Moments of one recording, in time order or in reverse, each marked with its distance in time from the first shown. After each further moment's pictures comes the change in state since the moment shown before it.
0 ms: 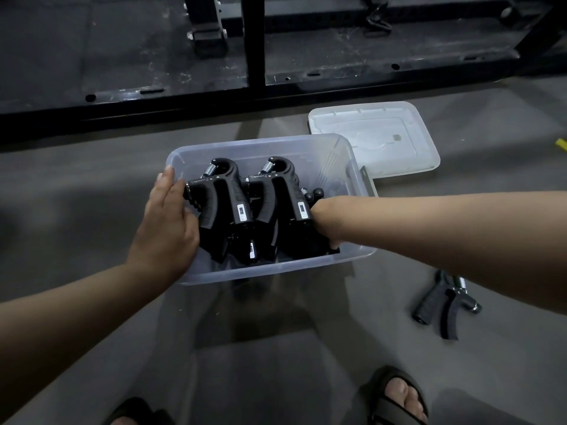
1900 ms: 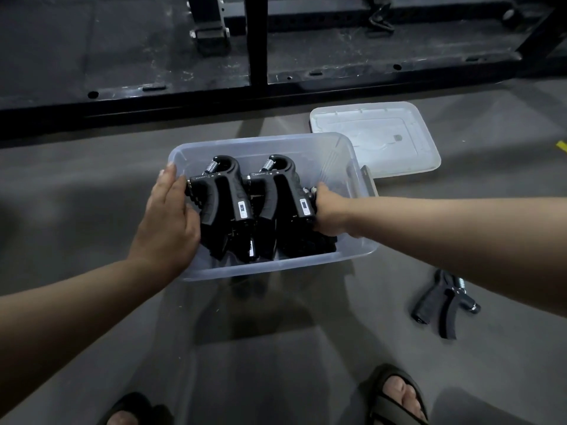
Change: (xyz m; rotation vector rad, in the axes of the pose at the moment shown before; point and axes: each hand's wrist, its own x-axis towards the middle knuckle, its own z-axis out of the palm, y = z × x) left_hand 0.000 0.000 0.000 -0.035 0.017 -0.016; right_hand 0.028 0.009 0.023 0.946 0.301 0.170
